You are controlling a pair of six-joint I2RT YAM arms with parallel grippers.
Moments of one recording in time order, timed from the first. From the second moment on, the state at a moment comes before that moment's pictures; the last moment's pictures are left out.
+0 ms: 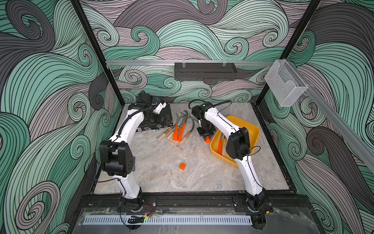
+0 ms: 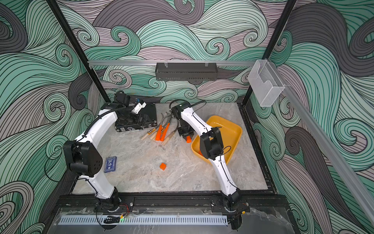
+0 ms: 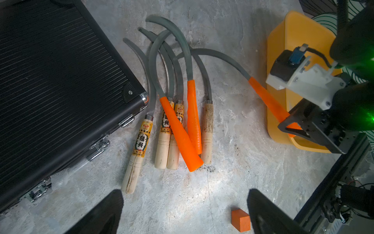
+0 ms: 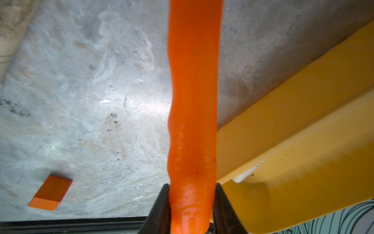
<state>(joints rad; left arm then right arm) -0.11 1.76 1.64 -0.97 0.46 0.18 0.59 2.39 2.31 -1.69 0.11 0.27</state>
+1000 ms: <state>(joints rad) -0.11 1.82 1.68 -0.97 0.48 0.17 0.63 2.32 2.24 -1.69 0.41 0.26</state>
